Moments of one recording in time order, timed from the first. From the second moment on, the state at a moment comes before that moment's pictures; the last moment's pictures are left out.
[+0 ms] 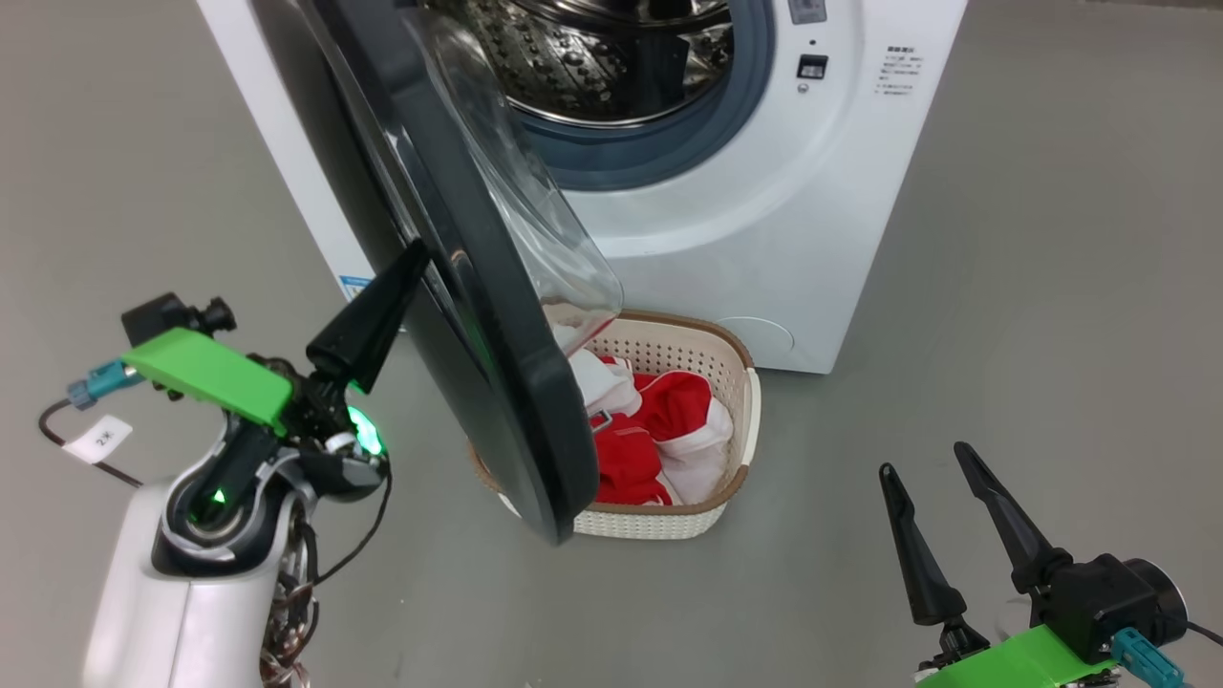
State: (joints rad) left arm -0.57 0.03 0.00 0.34 -1.65 0.00 0.49; right arm 0.05 -0.04 0.05 0.05 0.18 0.12 -0.25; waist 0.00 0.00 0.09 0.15
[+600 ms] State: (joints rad) left arm -0.70 0.03 -0.11 0.41 -1.73 -0.04 0.32; right arm 0.03 -0.04 0.05 0.05 0.18 0.12 -0.25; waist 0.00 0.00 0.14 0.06
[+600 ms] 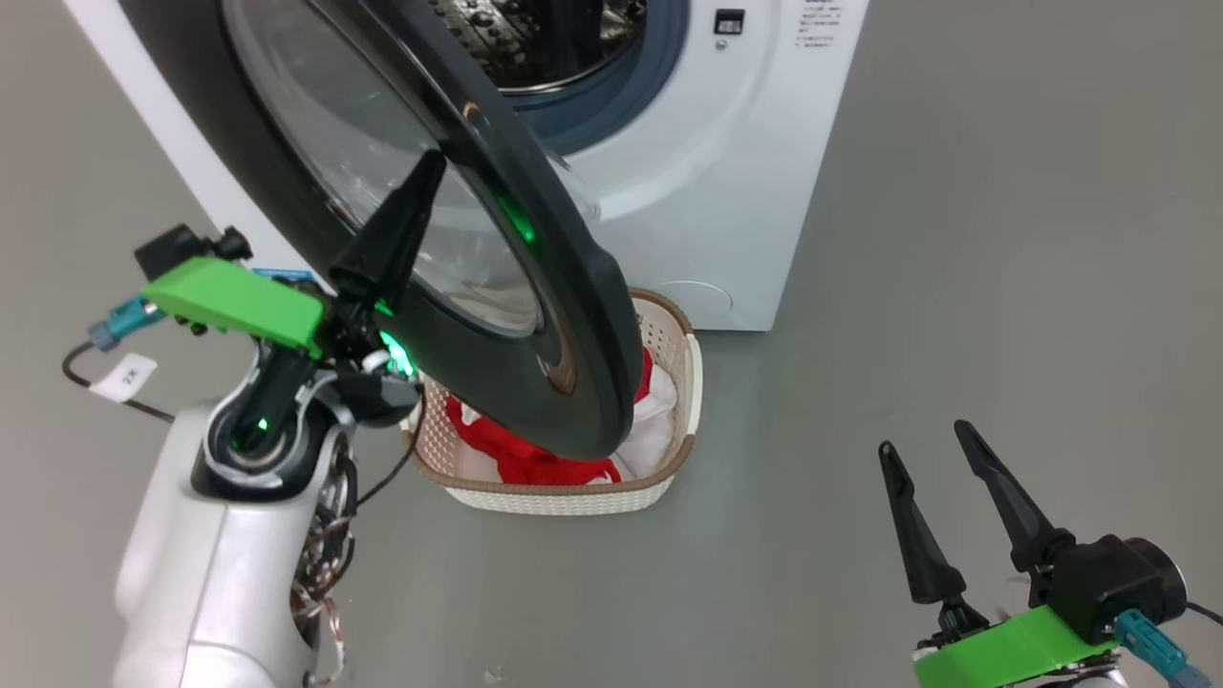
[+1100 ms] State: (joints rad) left arm -0.87 0.03 -0.17 0.53 -1.73 -0.06 0.19; right arm -0.01 -0.04 0.05 0.04 0.19 0.12 -0.26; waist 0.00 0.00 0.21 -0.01
